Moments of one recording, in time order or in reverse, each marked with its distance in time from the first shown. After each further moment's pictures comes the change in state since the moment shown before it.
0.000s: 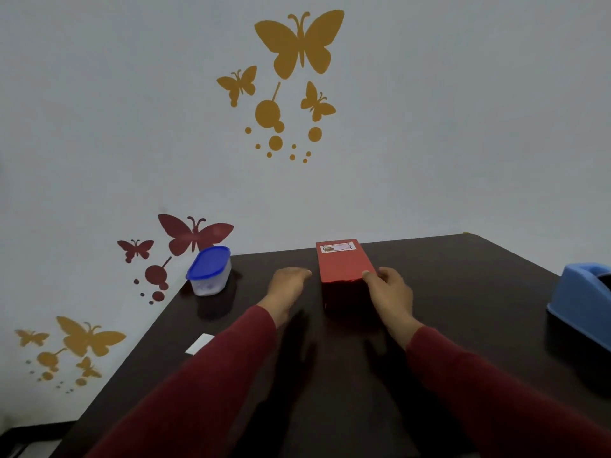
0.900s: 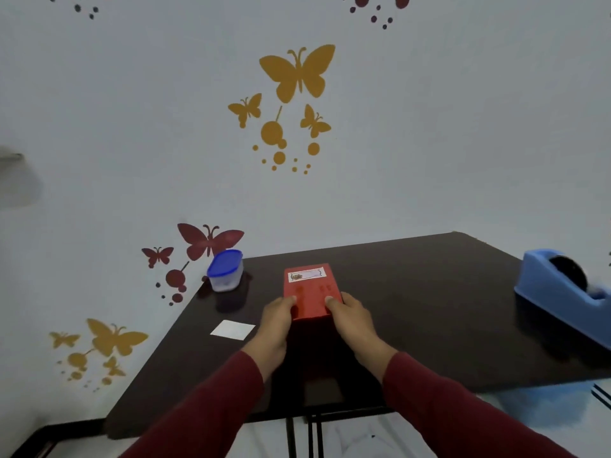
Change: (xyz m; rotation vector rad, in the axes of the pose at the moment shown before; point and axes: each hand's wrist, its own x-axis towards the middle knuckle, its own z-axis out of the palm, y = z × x) left_hand -0.128 -0.020 -0.022 -0.334 0.073 -0.147; right_hand -0.116 -0.001 0.013 0.044 -0.305 0.028
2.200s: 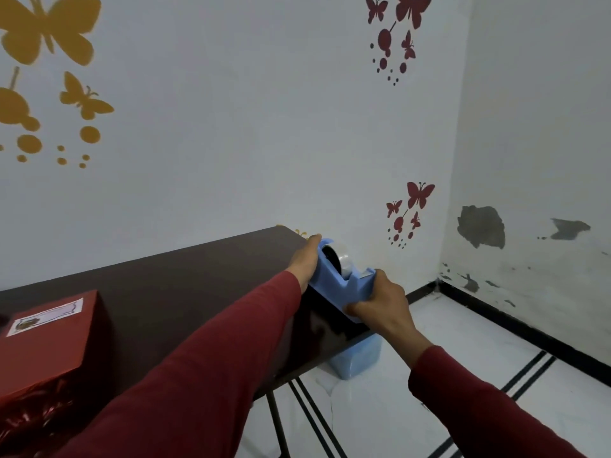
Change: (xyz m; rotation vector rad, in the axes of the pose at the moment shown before) left_hand 0.013 -0.051 0.460 0.341 -0.702 0.034; right_hand -0.051 0.061 -0.379 -0.608 0.601 0.059
